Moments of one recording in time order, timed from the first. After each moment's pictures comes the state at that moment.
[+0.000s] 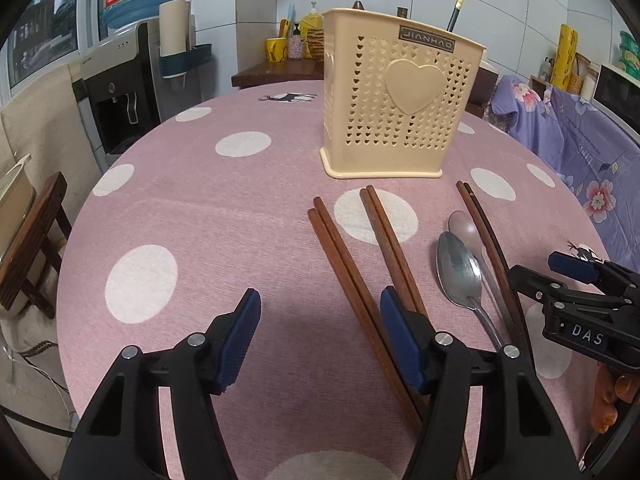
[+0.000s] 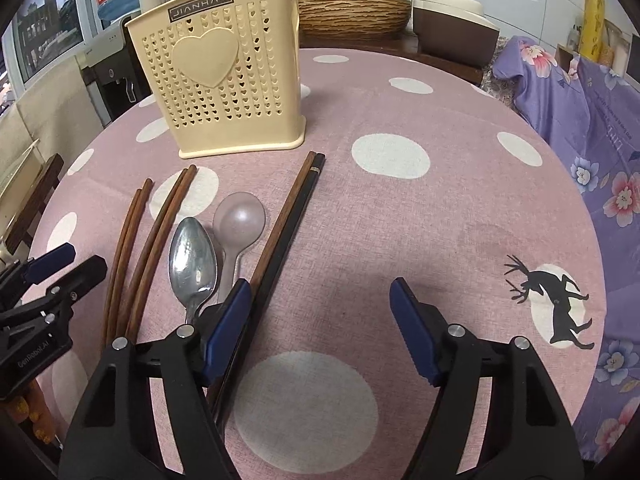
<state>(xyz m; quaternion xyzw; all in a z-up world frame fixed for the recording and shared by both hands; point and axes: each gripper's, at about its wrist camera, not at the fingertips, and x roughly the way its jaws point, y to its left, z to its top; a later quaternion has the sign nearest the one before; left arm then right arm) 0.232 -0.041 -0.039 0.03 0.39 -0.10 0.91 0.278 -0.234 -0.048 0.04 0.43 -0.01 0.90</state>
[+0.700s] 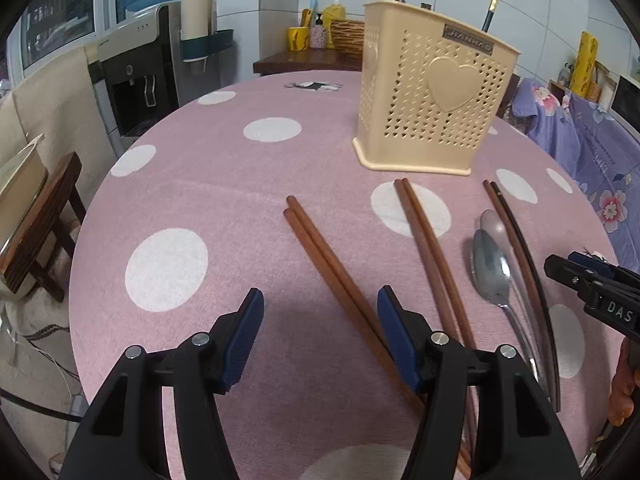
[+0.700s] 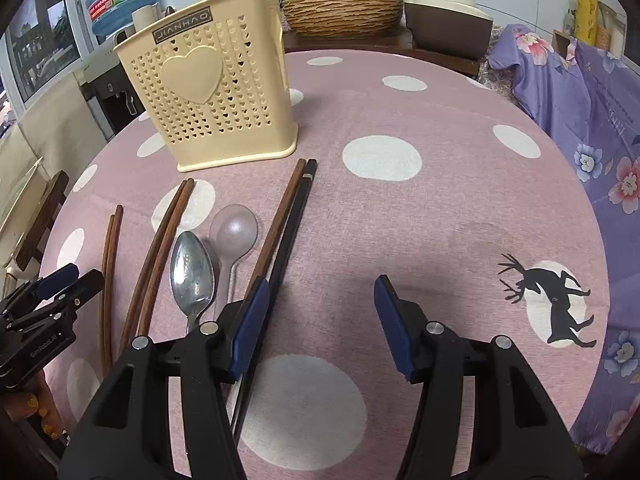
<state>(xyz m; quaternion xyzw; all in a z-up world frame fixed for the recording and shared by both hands) 0.236 -0.020 -0.043 0.01 0.42 -0.06 0.91 0.283 -0.247 -0.041 0.07 0.44 0.00 0.90</state>
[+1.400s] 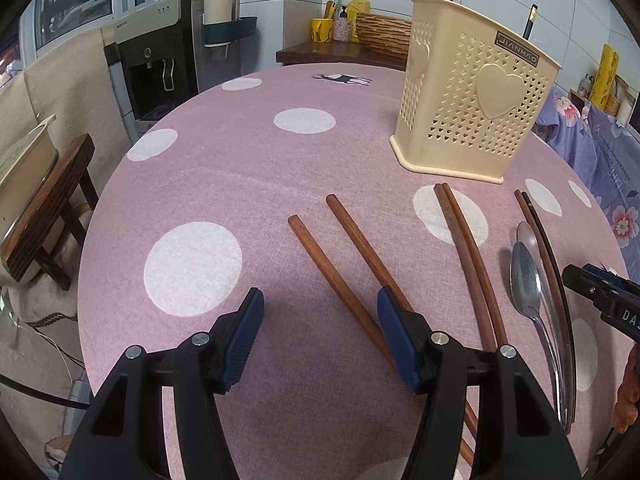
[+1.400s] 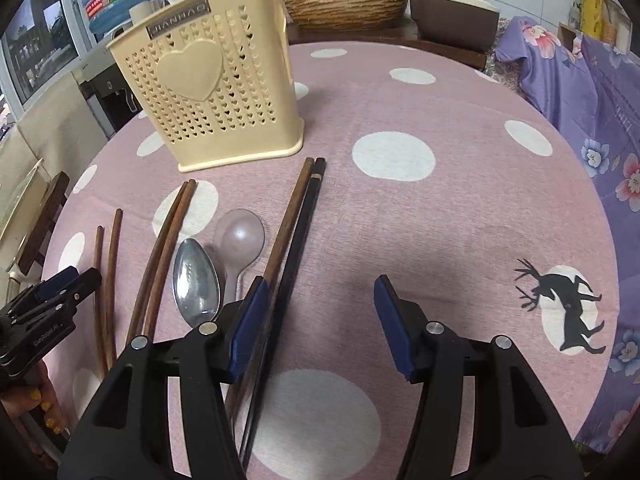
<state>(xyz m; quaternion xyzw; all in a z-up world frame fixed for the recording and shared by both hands) 0.253 0.000 -0.046 0.00 0.43 -0.04 0.90 0.297 -0.246 -0.046 0.08 0.45 0.01 0.89</state>
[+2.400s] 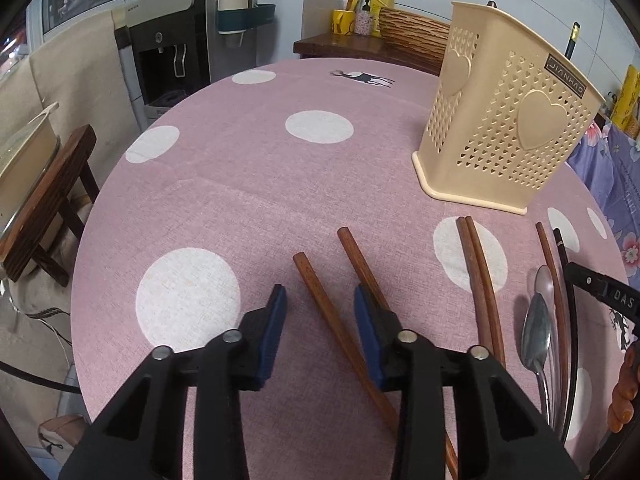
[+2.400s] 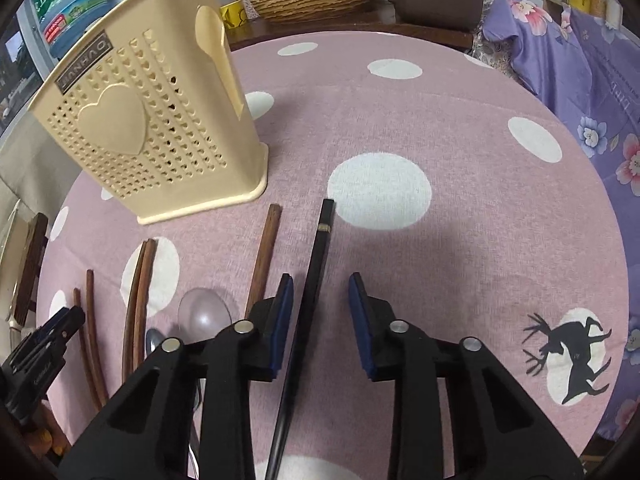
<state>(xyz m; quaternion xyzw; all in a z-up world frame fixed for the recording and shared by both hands) 0.282 0.000 -0.042 -0.03 0.45 -0.01 0.89 0.356 -0.263 -0.044 0.12 0.47 -0.03 0.87</state>
